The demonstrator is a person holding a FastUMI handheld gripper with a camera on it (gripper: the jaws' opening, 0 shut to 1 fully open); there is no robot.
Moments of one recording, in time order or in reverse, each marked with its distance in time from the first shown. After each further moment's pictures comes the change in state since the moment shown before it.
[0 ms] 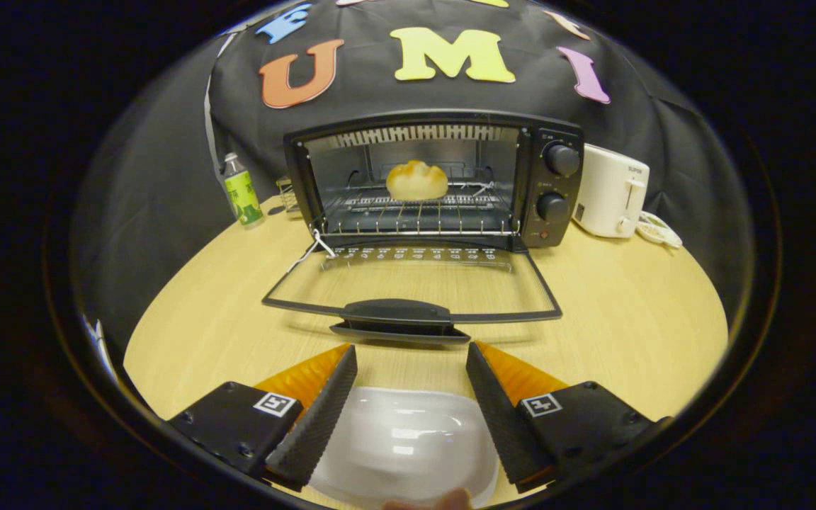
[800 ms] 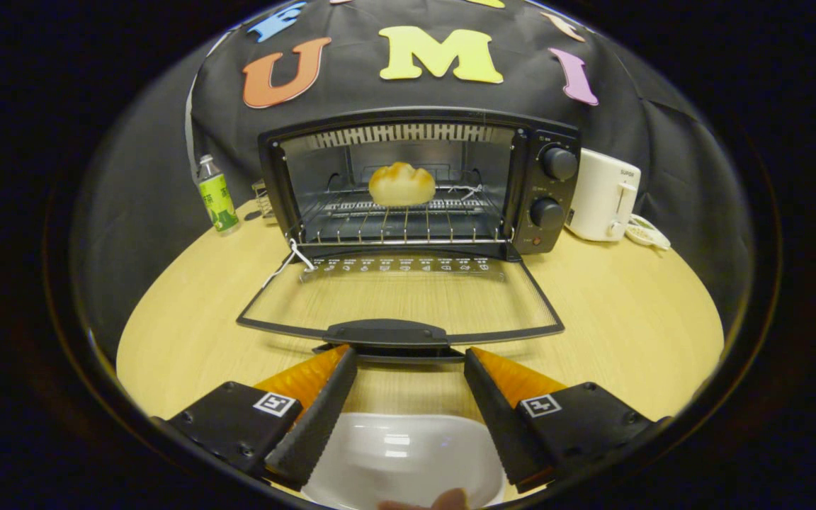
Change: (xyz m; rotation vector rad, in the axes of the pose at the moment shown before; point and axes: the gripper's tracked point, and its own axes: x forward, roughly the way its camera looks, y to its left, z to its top) arm 0.011 -0.006 0.017 0.018 -0.042 -0.085
